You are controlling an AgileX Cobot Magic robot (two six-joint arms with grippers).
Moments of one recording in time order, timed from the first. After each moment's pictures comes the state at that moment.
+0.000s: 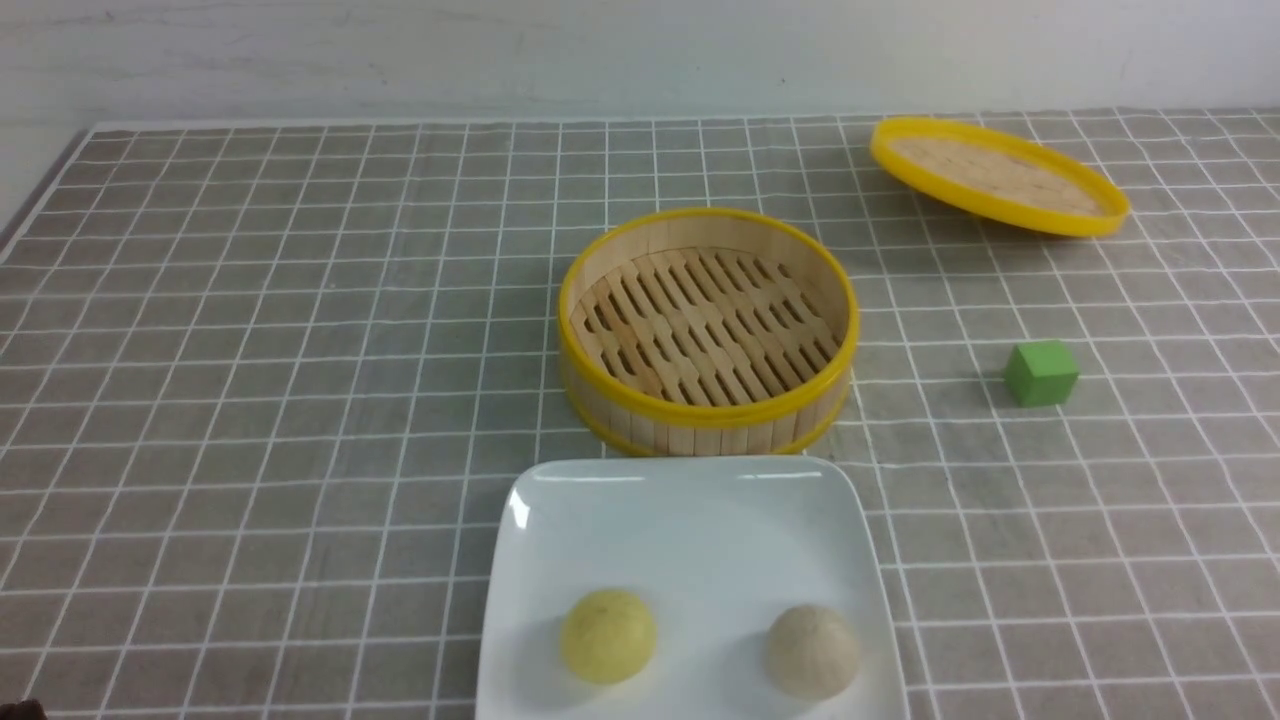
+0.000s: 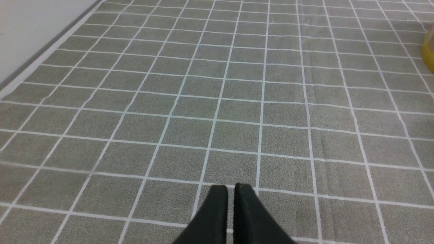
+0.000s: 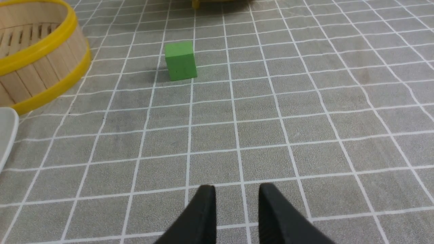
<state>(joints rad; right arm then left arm) -0.02 -0.02 0.01 0.05 0.39 -0.01 0.02 -0.01 0.03 0.14 0.36 -0.15</state>
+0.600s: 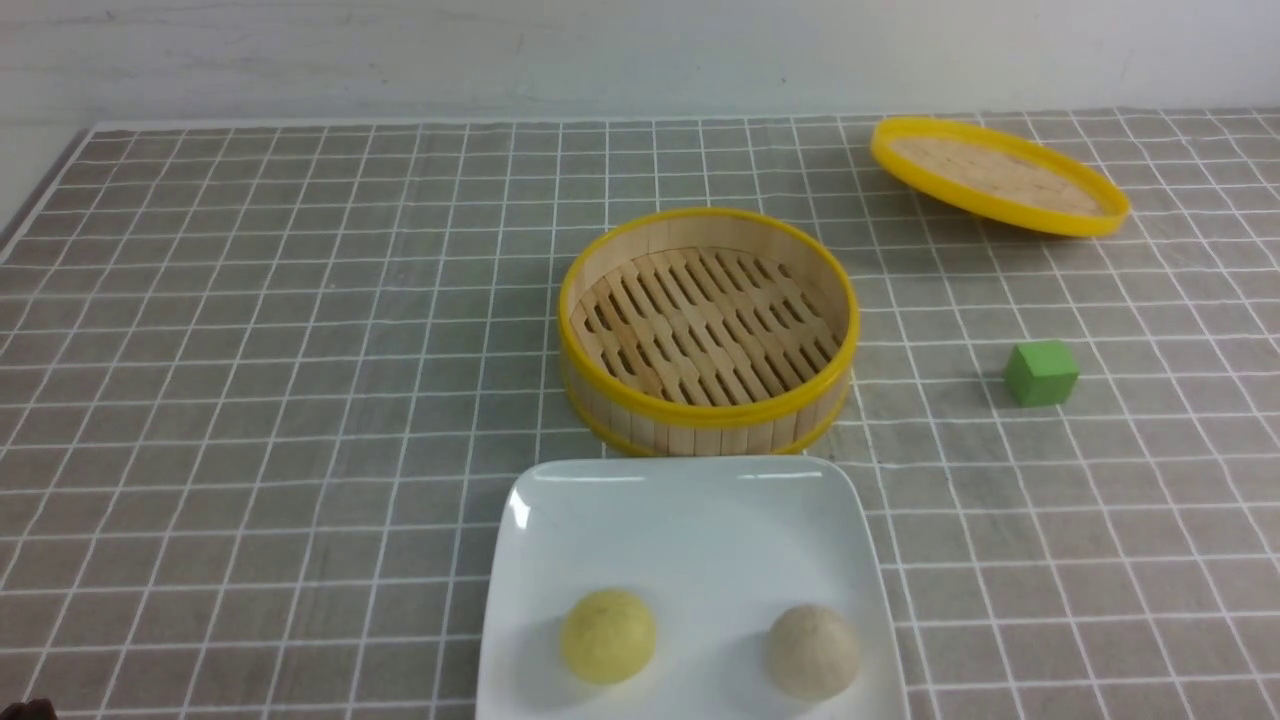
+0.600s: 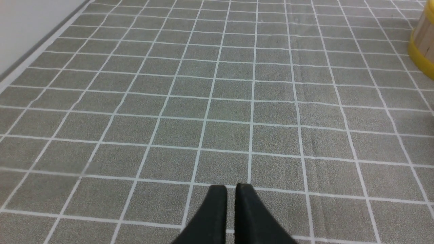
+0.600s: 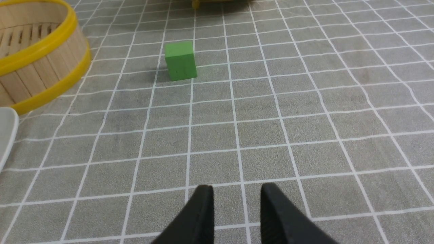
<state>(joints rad) -0.02 -0.02 0.01 0.04 0.39 -0.01 0.01 -0.01 0.03 0.14 0.37 -0.15</state>
